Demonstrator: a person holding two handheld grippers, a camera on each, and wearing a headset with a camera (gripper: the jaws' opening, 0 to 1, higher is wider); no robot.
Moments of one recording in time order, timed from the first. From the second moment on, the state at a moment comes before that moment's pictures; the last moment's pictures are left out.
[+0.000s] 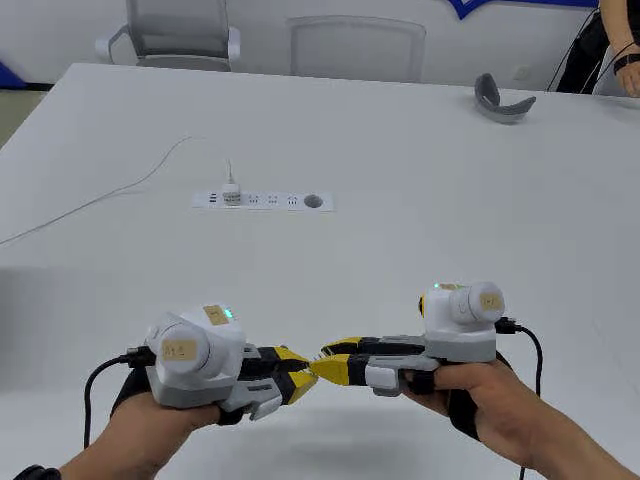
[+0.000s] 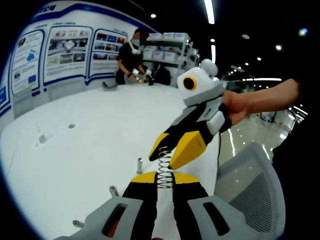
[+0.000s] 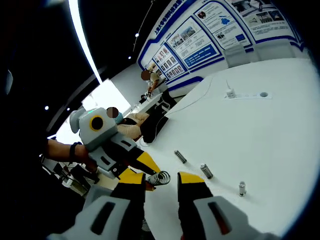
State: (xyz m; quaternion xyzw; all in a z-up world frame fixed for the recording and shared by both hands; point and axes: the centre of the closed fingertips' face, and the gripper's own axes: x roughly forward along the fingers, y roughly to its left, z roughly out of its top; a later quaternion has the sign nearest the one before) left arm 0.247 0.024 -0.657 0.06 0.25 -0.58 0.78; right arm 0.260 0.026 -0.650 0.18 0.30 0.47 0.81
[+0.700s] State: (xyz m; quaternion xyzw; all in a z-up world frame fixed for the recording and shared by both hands) left arm 0.241 0.016 -0.650 0.06 0.24 -0.60 0.76; right arm 0.251 0.024 -0.636 0.21 0.31 0.49 0.79
